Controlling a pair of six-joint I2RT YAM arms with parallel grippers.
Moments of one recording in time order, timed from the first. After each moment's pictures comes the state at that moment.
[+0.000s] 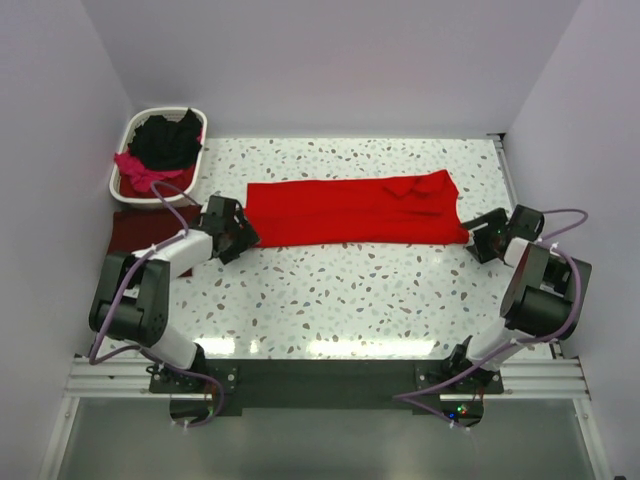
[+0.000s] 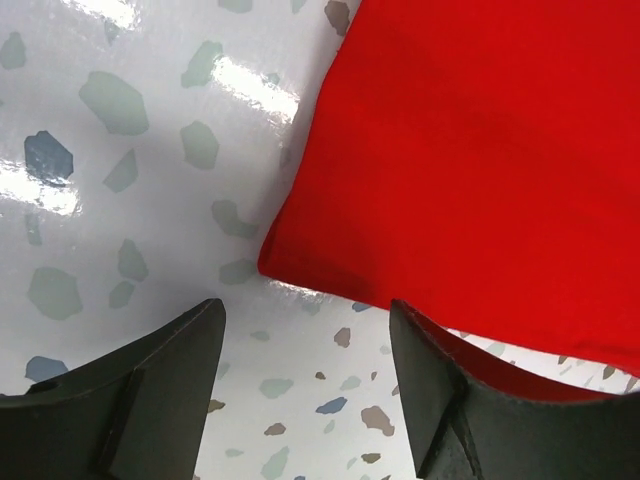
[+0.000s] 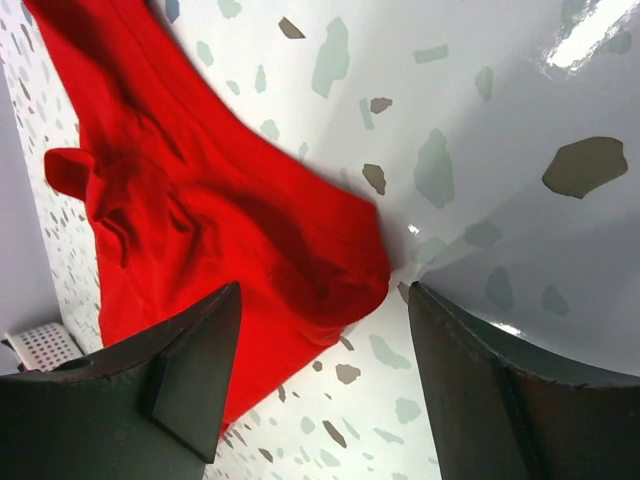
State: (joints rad) left arm -0.21 1.56 0.79 -0.22 -0.07 -0.79; right arm -0.43 1.62 0.76 0.01 -0.31 0.84
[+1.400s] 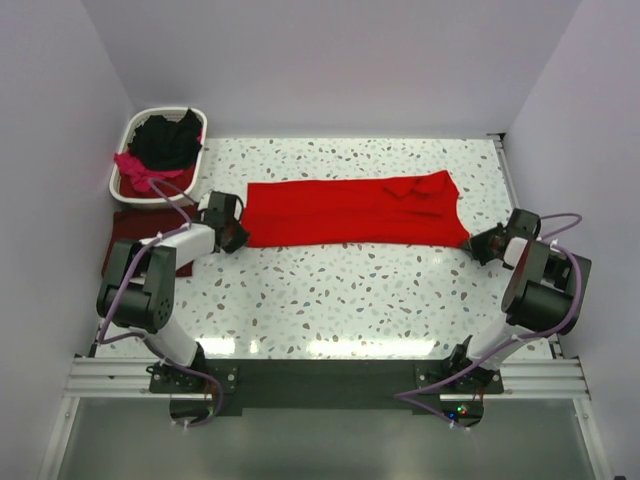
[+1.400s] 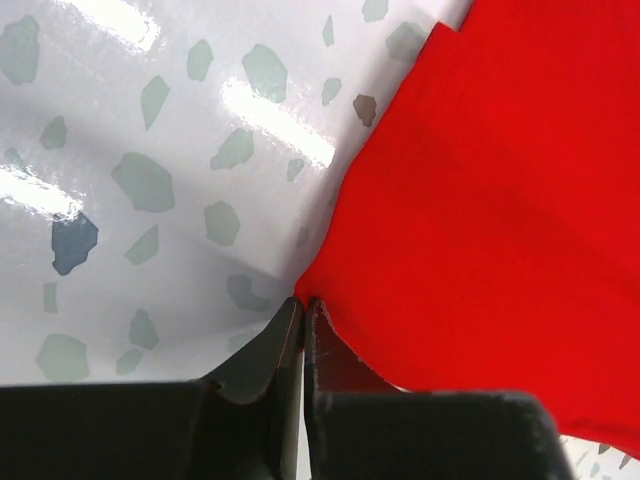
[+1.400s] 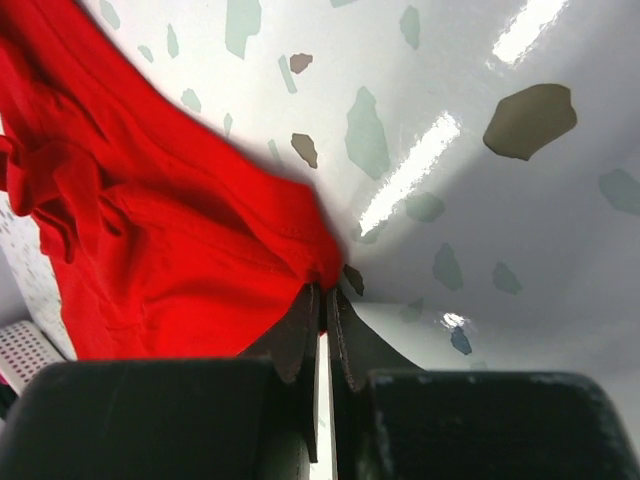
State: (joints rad) left arm -0.19 1.65 0.83 -0.17 -0.14 -0.84; right arm -0.43 1.66 0.75 -0.04 -0.31 0.82
